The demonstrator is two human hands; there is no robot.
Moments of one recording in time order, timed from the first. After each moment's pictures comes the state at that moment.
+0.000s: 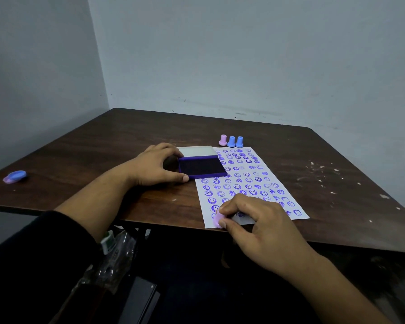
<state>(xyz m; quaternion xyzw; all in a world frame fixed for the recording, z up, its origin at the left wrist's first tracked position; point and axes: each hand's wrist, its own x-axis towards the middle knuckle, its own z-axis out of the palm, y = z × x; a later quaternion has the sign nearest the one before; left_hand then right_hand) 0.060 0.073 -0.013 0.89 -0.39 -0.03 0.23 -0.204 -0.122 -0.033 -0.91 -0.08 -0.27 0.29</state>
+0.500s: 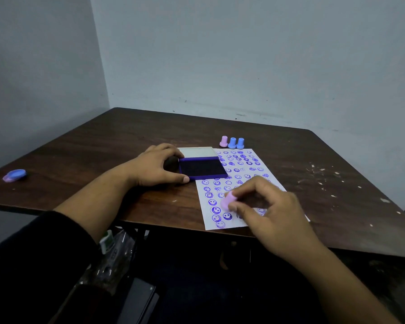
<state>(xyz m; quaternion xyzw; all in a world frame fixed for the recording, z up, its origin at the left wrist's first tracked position) 0.061 0.074 -0.012 0.89 -0.39 -0.03 0.23 -0.196 -0.136 -0.019 -0.87 -0.03 -0.29 0.40</state>
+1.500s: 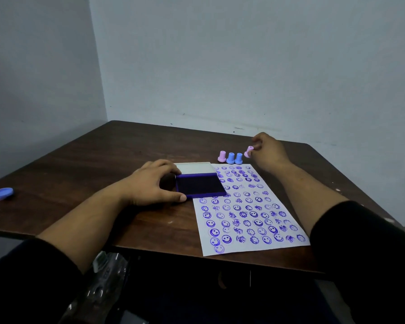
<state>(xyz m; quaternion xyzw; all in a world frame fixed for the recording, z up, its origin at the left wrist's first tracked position) 0.067 0.074 -0.015 0.89 -0.39 -0.04 0.22 0.010 -0.284 0.017 -0.90 0.20 -0.25 0.29</state>
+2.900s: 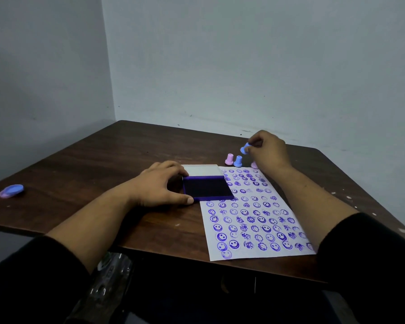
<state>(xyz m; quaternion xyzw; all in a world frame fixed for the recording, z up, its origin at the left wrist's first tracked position) 0.065 0.074 -0.012 0.90 -0.39 -0.04 0.20 0.011 -0.250 0.025 -0.88 0.16 -0.30 0.34</state>
